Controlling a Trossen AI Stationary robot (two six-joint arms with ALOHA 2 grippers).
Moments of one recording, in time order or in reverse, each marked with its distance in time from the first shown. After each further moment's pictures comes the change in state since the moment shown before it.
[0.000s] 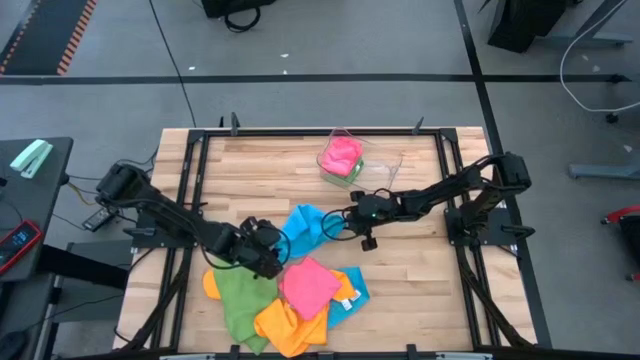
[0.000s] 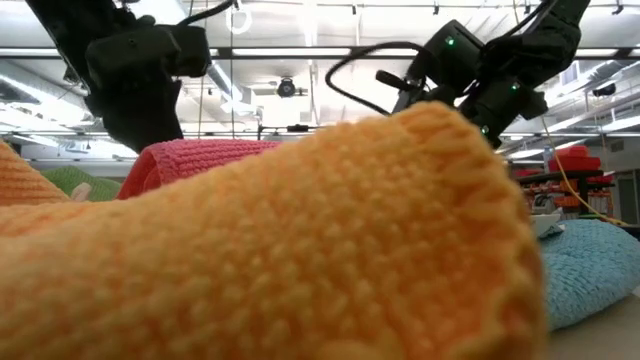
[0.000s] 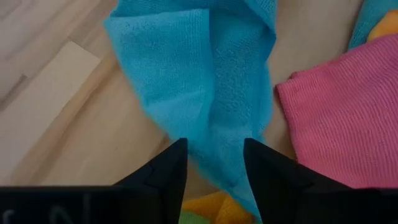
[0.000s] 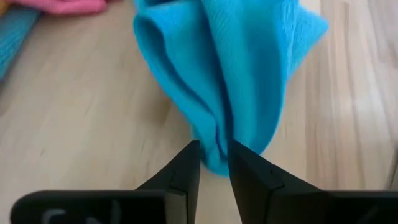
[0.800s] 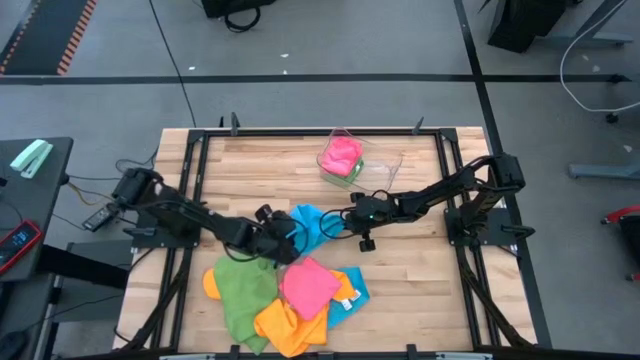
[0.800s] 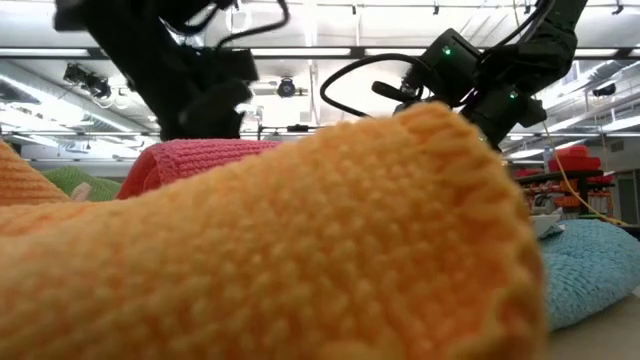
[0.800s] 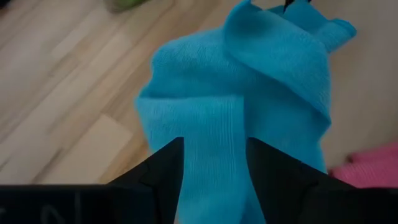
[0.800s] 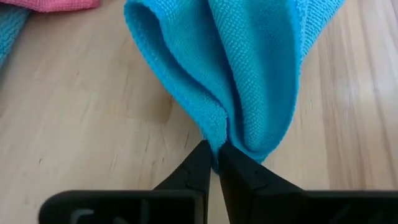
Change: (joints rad) left arm 0.137 0.154 0.037 0.191 -0.147 0.208; right arm 0.000 0.038 0.001 0.016 -0.003 0.081
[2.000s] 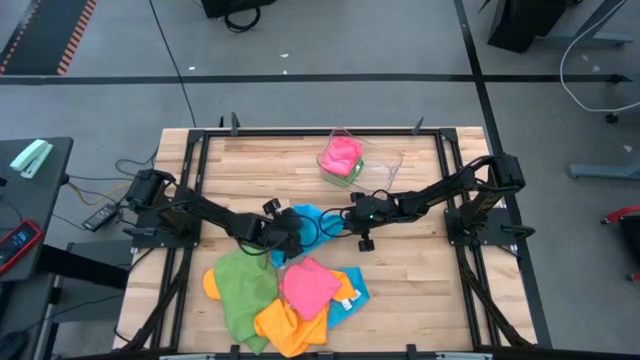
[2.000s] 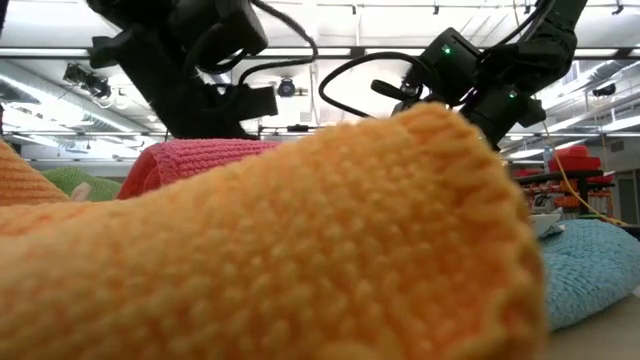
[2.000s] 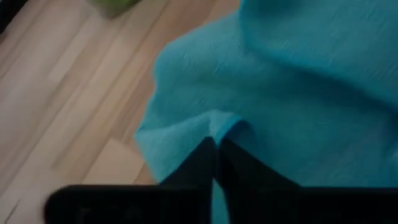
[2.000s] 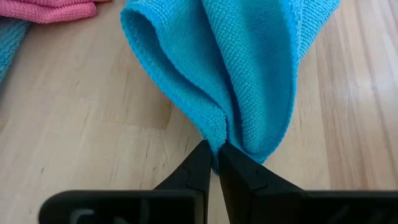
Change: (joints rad) left arm 0.079 0.089 0.000 0.049 0.017 0.178; right arm 0.000 0.000 0.001 0.008 0.000 0.031
